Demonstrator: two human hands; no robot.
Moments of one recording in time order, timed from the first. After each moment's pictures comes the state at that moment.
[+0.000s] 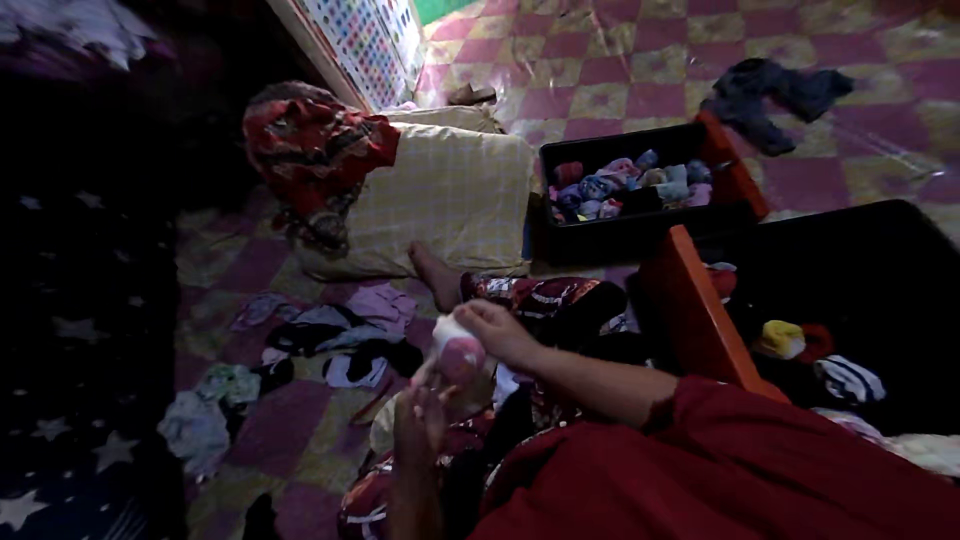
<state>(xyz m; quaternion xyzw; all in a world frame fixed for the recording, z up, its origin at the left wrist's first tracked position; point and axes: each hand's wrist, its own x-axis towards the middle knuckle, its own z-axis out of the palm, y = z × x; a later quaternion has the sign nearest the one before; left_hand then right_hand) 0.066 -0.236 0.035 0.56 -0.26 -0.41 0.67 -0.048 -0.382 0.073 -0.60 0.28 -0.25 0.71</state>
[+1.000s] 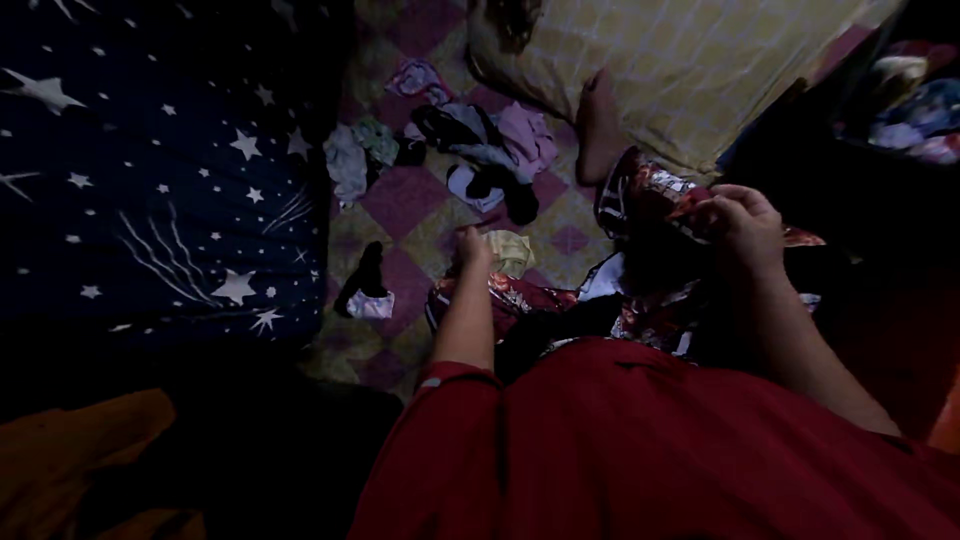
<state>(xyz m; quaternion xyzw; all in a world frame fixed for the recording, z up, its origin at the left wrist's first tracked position) 0.174 -0.204 -0.059 0.95 -0.09 -0.26 0.13 -0.088 -0.435 -0.001 -0.60 0.39 -0.27 0.64</state>
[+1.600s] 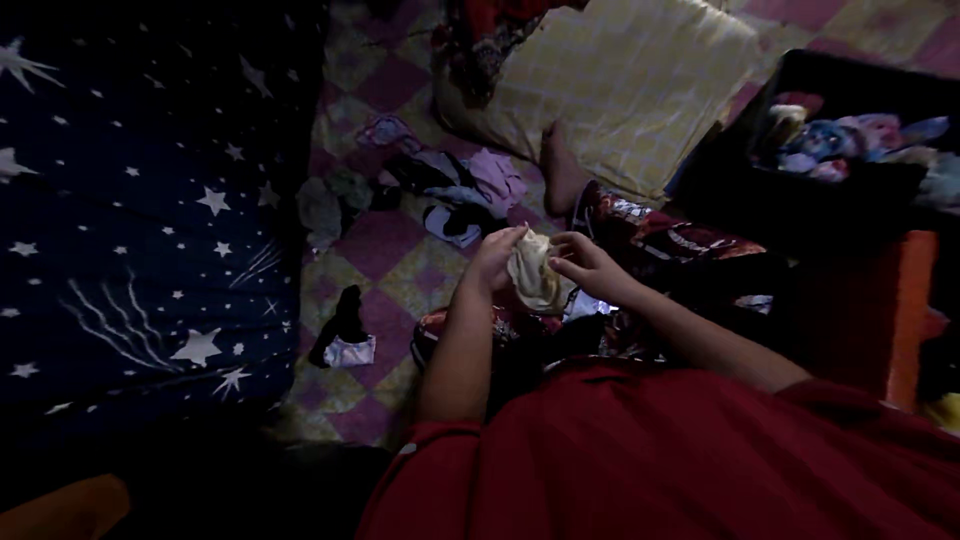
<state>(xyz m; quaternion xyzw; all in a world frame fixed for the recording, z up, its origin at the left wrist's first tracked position) 0.142 -0.246 0.017 0.64 -0.16 -0.49 0.58 -0.018 -0.361 0.011 -0.76 0.19 -0.04 0.62</state>
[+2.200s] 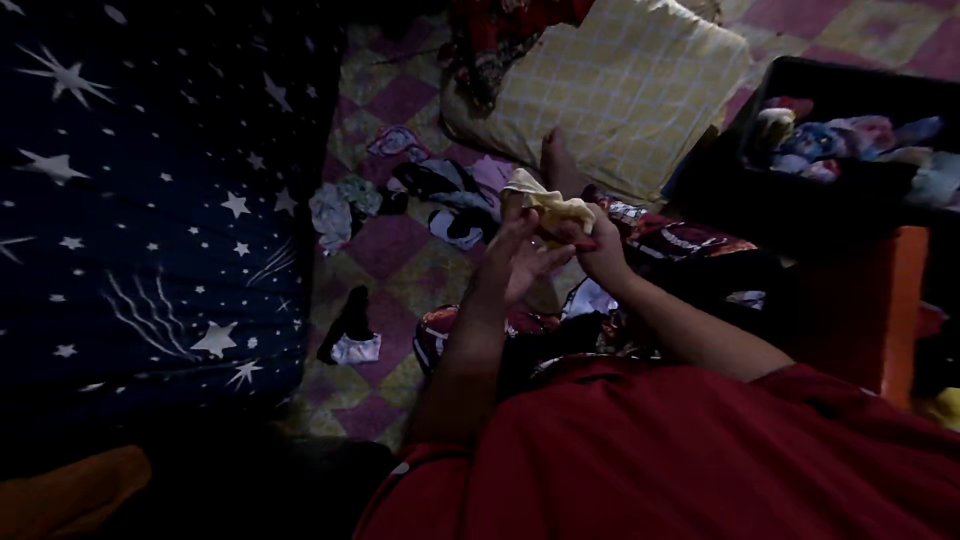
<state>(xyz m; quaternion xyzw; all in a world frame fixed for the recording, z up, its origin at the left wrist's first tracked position) 0.075 -0.232 0.094 0.46 -0.23 -0.46 0.73 -0.014 -0.364 0.010 -0.77 0.19 -0.34 0.50</state>
